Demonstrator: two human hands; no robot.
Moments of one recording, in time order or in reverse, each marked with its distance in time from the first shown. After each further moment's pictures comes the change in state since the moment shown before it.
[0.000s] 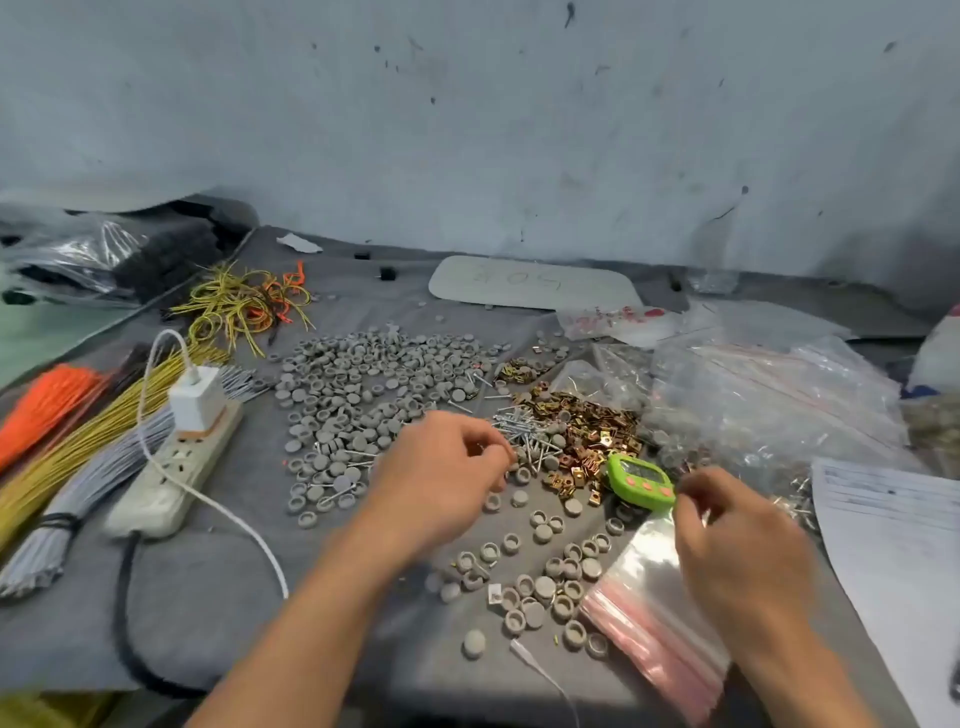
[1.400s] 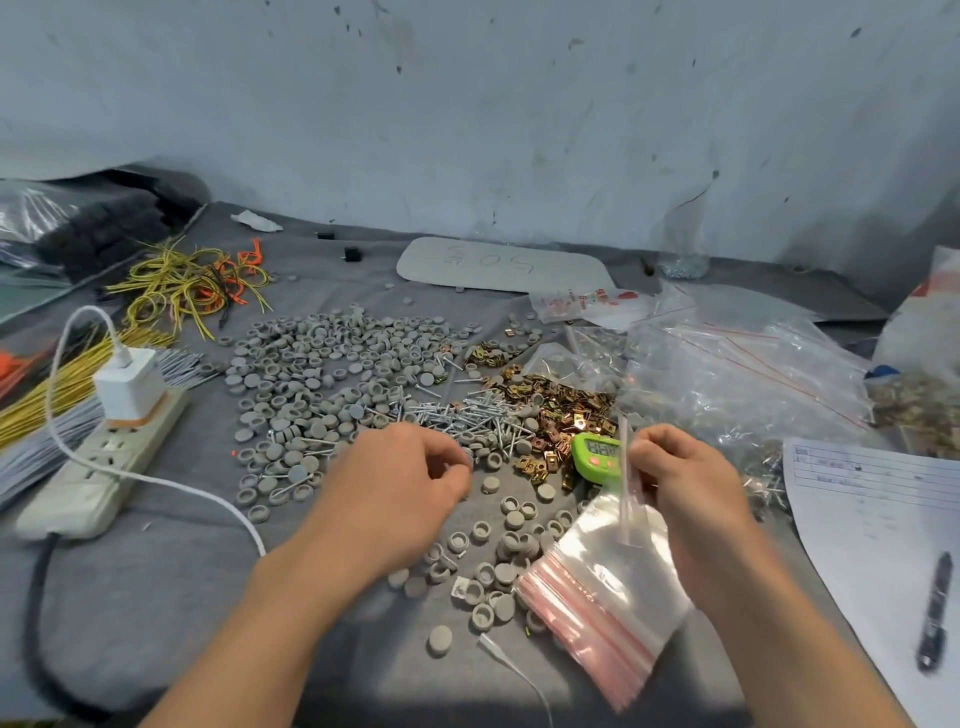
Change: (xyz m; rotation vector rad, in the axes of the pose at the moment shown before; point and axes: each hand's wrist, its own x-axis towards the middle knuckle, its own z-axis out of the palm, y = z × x) left_hand -0.003 -0.020 0.010 0.226 0.076 0.032; right_hand 0.029 -0.024 0.009 0.768 -0.259 0.557
